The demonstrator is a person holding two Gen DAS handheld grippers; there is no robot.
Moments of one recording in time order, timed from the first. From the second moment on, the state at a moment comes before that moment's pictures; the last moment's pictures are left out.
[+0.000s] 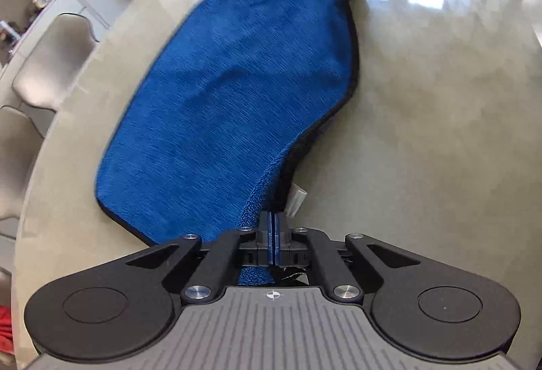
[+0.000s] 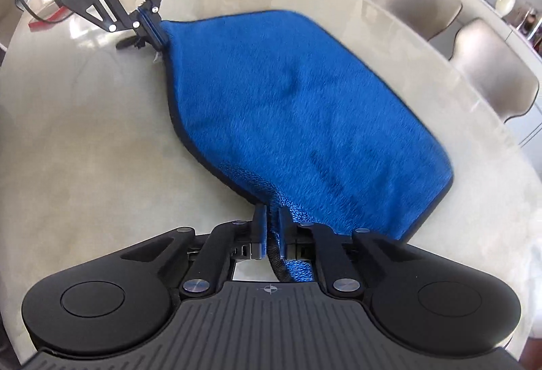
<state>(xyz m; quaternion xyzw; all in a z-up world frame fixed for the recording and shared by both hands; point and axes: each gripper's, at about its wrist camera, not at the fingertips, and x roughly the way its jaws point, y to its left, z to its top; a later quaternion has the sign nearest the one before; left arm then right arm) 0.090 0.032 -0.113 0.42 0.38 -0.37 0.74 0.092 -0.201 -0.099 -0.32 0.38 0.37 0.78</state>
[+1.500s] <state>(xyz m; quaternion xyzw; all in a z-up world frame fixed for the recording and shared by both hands) 0.147 0.044 -0.119 0.38 0.41 -0.35 0.75 0.091 -0.182 -0.123 -0.36 0.40 0.35 0.77</state>
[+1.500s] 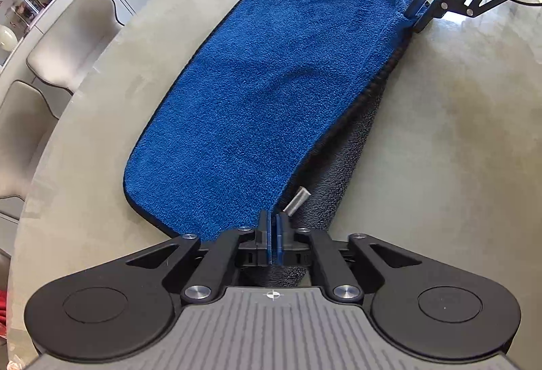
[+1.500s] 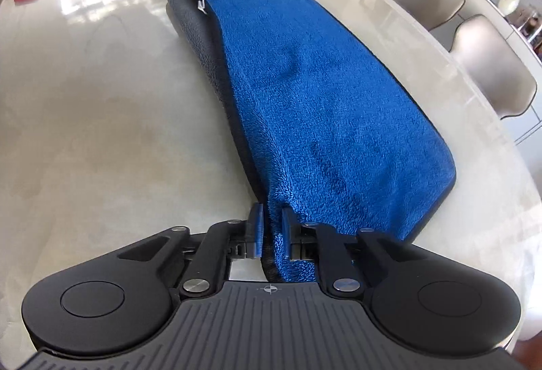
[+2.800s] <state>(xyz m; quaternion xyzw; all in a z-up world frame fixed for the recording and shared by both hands) 0.146 0.043 -0.091 0.42 0.38 -0.35 0.74 0.116 -0.195 -0.085 -0.37 0.35 0.33 0.80</state>
